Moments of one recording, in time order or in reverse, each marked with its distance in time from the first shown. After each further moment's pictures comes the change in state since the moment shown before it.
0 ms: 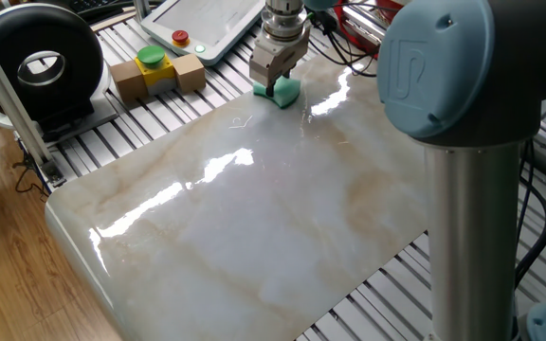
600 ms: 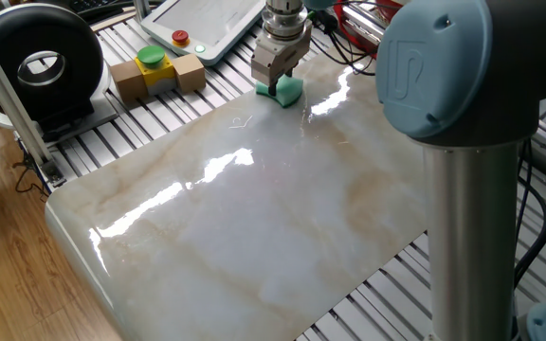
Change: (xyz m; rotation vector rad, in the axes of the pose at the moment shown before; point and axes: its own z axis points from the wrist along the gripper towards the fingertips) arm 0.004 -0.009 -0.001 0.030 0.021 0.002
